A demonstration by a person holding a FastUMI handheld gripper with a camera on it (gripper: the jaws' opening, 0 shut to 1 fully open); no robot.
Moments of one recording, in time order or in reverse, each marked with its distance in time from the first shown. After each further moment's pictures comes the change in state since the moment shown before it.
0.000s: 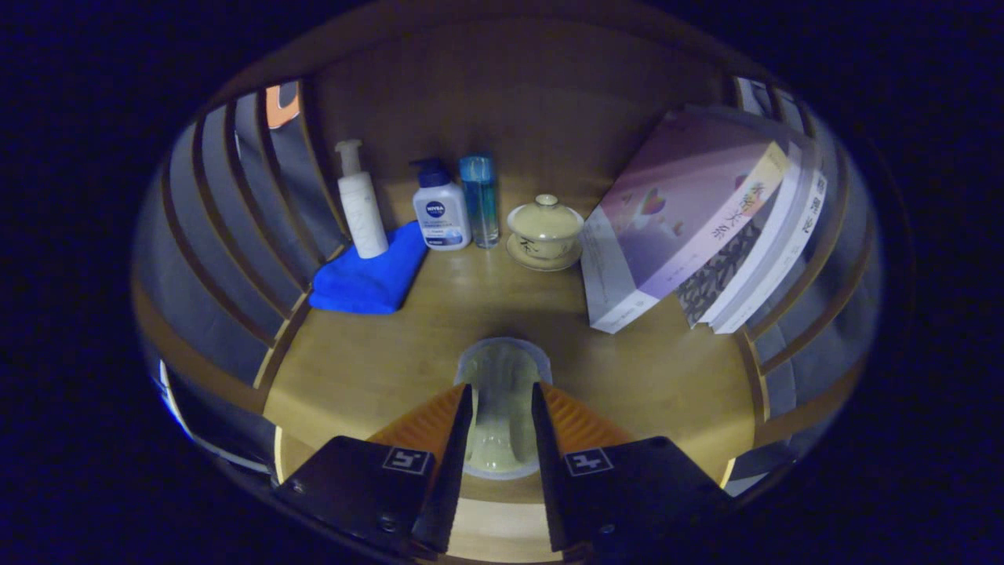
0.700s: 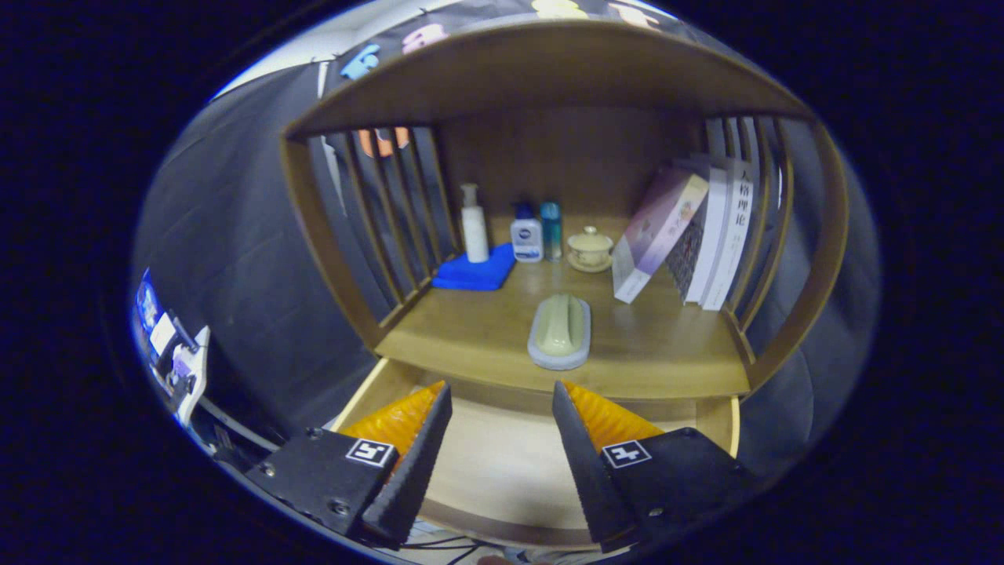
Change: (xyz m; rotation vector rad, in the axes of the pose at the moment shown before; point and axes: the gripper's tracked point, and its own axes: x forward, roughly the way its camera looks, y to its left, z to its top) arm -0.173 0.036 -0.098 -0.128 -0.275 0.244
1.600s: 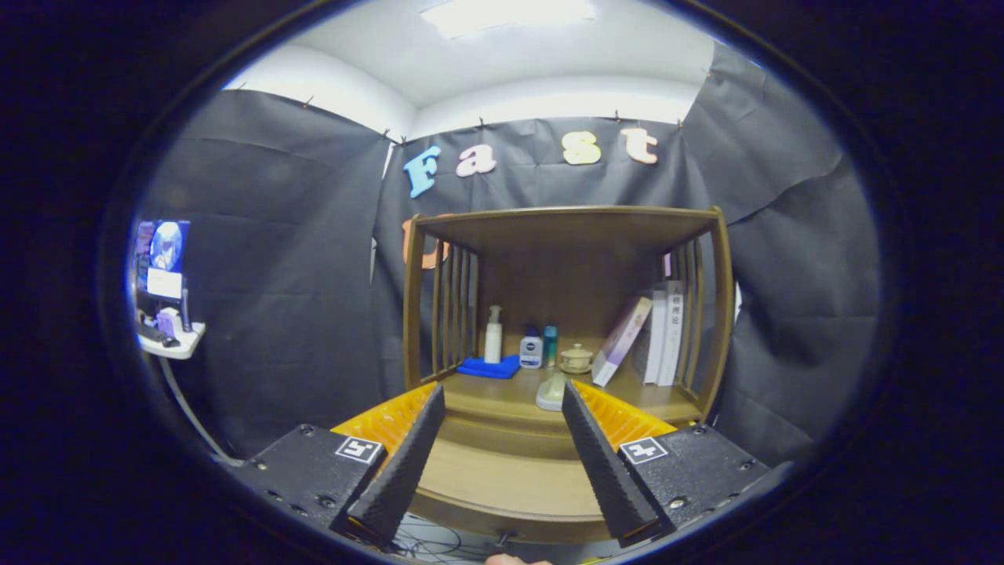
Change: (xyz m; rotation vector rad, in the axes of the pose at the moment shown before) arm -0.107 0.044 -0.084 -0.126 -0.599 -0.105
